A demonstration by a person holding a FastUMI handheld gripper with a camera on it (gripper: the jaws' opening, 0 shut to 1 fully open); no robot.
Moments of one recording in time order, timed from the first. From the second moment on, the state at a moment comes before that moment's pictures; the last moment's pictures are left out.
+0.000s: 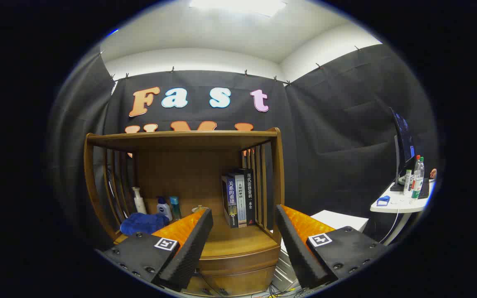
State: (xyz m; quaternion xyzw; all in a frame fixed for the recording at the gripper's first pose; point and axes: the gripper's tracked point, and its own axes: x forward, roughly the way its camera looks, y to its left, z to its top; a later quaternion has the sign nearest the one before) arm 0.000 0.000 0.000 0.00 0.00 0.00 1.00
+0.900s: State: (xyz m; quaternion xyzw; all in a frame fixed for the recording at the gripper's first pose) arm 0.003 0.020 -0.016 0.00 0.01 0.01 1.00
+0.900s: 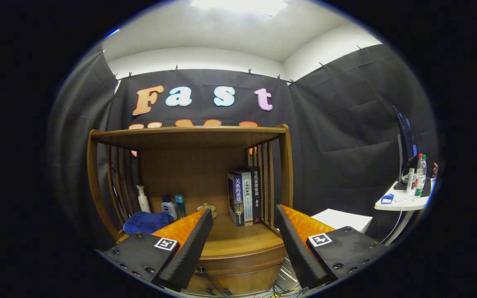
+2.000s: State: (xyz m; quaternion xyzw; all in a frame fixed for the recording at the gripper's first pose) arm 0.053 0.124 -0.155 0.00 0.03 0.11 0.99
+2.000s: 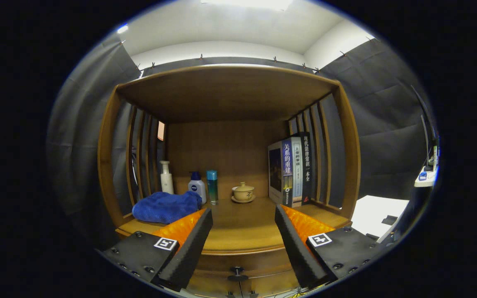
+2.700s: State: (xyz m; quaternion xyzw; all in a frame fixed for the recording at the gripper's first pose) arm 0.066 0.126 -0.245 0.01 0.06 0.11 0.99
